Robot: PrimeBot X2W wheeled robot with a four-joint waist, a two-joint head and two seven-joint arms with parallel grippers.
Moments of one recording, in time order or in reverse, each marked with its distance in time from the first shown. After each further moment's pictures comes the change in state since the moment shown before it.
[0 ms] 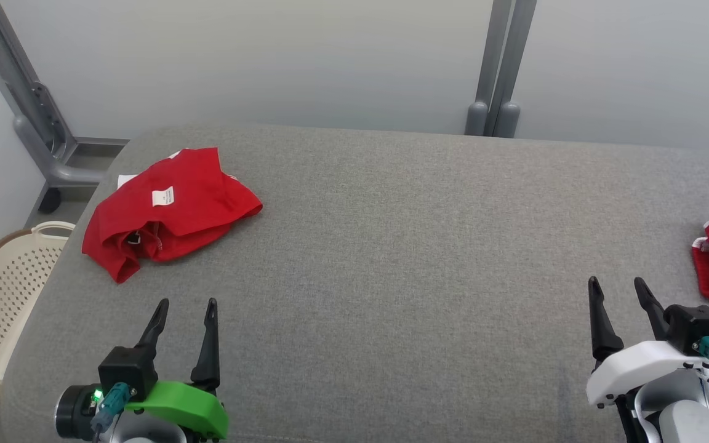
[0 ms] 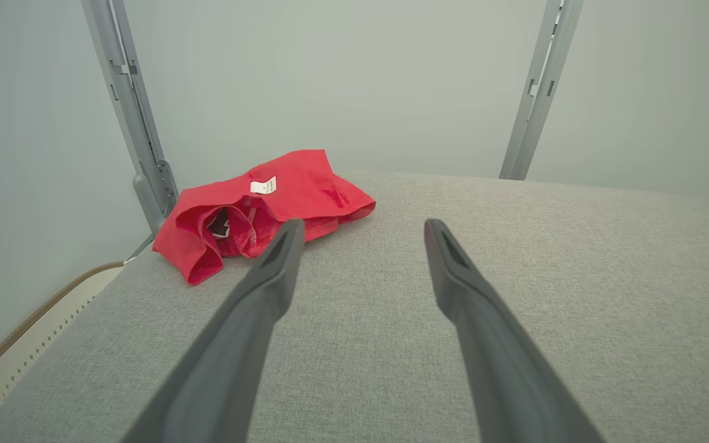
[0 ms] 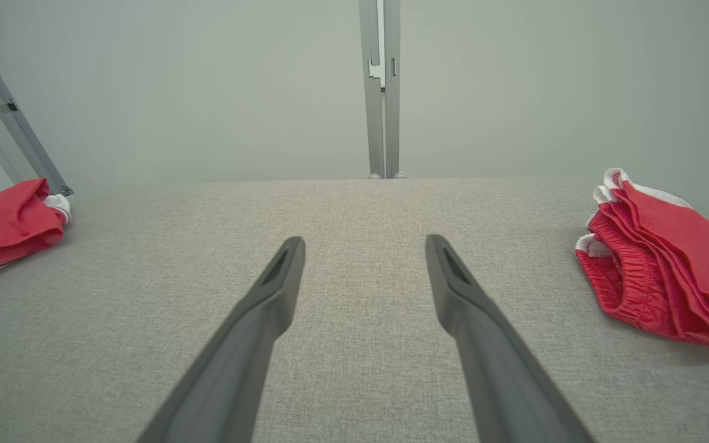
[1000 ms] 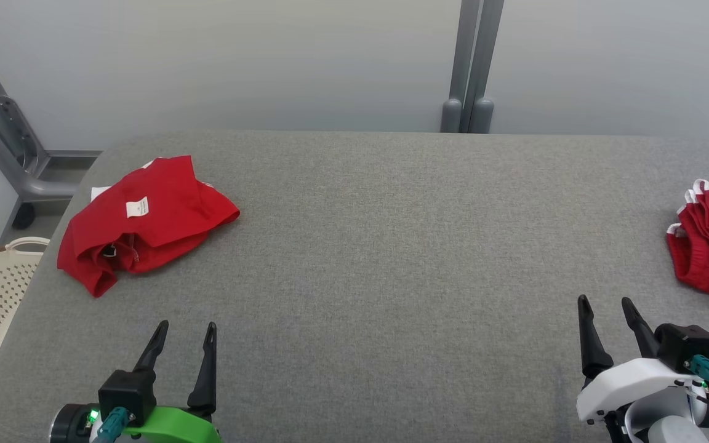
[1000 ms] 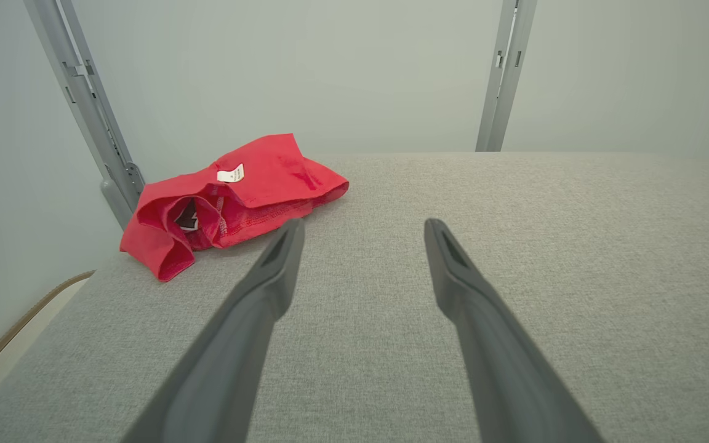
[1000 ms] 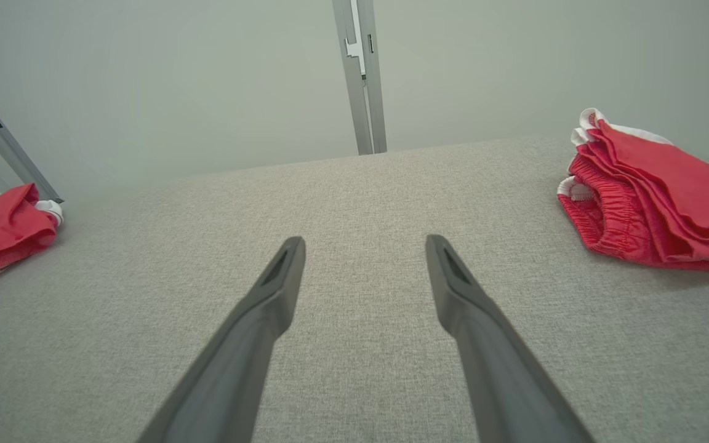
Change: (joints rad) left arm 0.063 0.031 0.001 -0.009 0.030 -0.030 -0.026; right arm 0.025 0.001 0.044 0.060 0.080 0.000 -0.052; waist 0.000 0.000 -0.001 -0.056
